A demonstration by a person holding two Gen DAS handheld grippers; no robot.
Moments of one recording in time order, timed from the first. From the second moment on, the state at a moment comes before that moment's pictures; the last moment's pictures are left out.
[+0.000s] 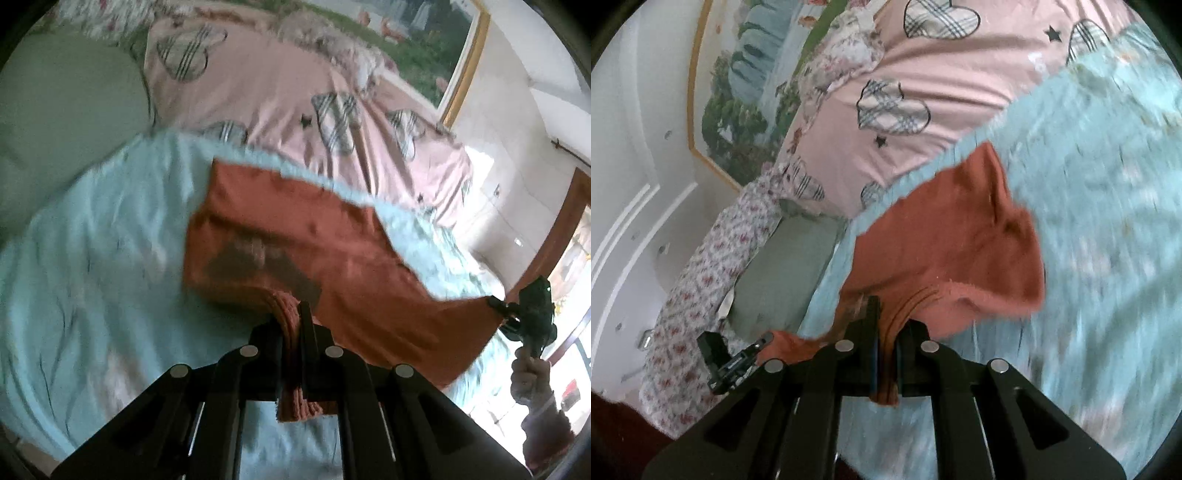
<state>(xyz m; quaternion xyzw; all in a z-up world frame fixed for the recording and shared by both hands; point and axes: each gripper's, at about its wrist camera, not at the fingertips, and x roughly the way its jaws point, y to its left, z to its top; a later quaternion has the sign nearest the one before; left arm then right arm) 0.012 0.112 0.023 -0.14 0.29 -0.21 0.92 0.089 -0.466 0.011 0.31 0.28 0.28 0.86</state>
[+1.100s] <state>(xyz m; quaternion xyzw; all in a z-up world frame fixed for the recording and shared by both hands) 0.390 0.088 -0.036 -0.16 0.39 -0.05 0.91 0.353 -0.463 -0.025 0.27 0.33 0.14 0.89</state>
